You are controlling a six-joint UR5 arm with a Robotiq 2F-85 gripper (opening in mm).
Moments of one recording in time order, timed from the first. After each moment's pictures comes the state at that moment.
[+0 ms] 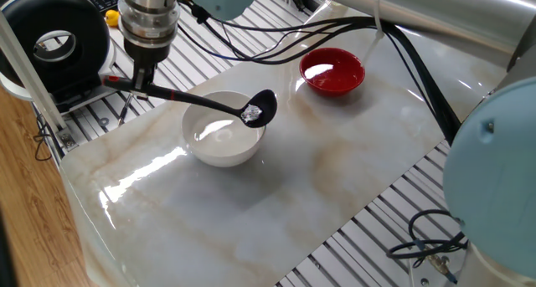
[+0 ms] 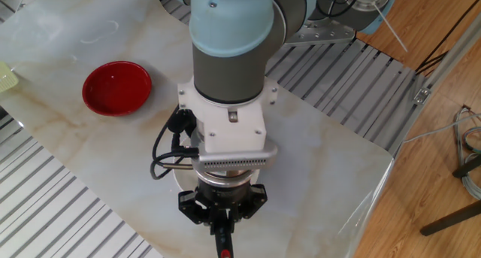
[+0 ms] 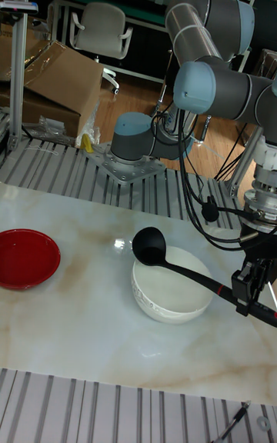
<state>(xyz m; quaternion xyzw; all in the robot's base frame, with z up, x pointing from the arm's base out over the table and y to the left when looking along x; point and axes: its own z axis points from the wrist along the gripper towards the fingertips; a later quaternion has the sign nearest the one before) 0.678 0.229 0.150 -0.38 0.91 0.02 0.15</state>
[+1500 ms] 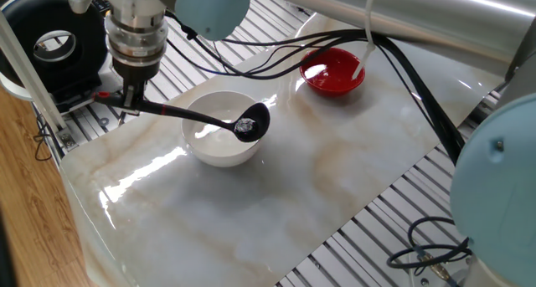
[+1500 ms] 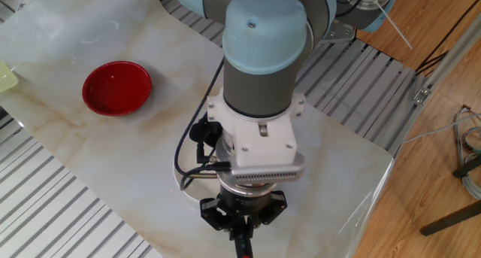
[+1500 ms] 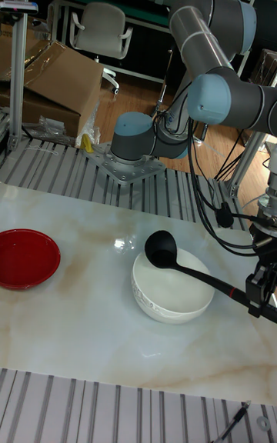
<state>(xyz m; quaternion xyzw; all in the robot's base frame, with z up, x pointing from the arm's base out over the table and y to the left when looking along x) 0.665 0.262 0.134 -0.39 0.91 0.02 0.15</state>
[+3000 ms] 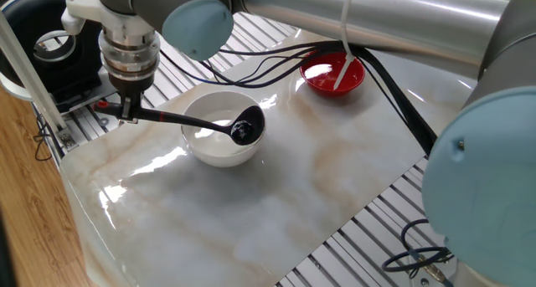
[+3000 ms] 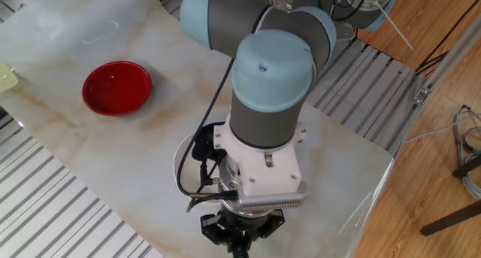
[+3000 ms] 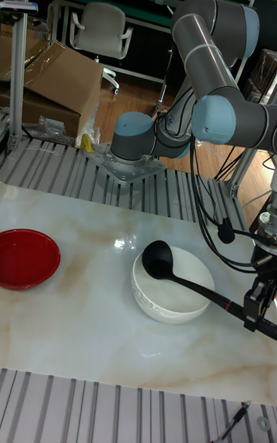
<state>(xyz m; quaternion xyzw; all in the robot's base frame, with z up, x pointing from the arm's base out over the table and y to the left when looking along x) 0.673 0.263 0.105 -0.40 0.91 0.00 0.13</state>
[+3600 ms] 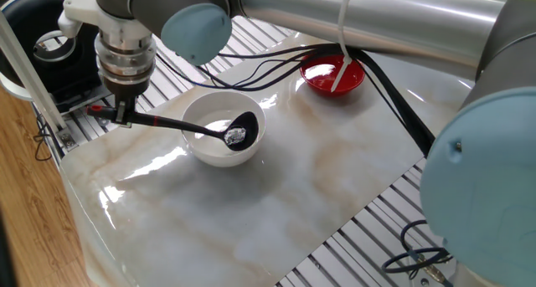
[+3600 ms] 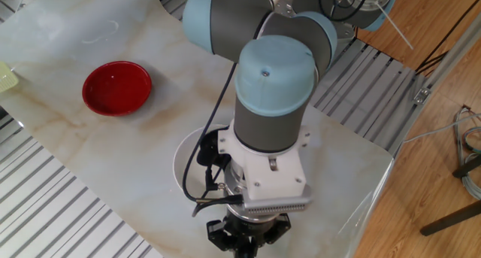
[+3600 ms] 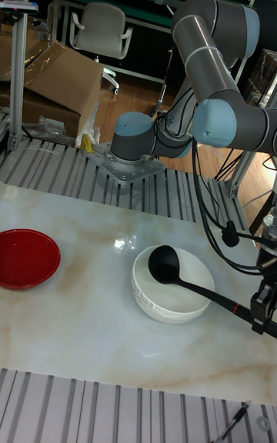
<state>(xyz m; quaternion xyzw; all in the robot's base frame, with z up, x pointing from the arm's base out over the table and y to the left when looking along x) 0.677 0.282 0.103 -0.39 0.91 0.02 0.15</state>
